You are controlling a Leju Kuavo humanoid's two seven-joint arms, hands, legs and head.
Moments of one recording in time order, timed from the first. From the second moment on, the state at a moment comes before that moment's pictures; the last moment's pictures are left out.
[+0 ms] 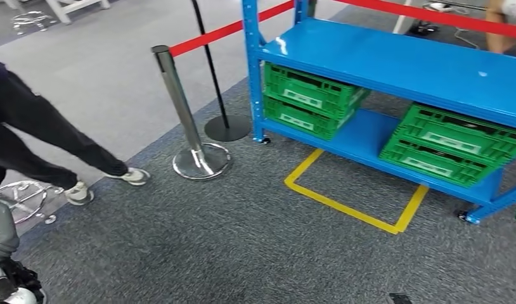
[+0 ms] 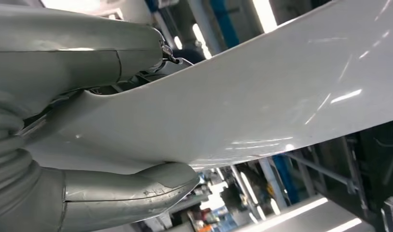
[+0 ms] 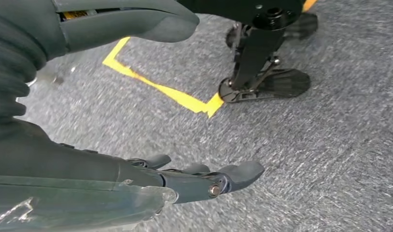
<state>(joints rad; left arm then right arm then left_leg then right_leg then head) 0.22 -0.03 0.03 -1.93 -0.25 0.55 -0.68 -0.05 0.14 -1.12 -0.20 1.04 0.07 -0.07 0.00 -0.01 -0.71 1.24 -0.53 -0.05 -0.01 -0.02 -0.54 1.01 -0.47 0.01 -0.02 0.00</state>
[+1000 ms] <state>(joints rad) 0.15 -0.09 0.07 -1.95 -0.07 0.46 -0.70 -0.05 0.15 -1.15 -0.20 1.02 -0.02 -0.06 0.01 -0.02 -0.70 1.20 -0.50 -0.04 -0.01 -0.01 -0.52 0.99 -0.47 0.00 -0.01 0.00</state>
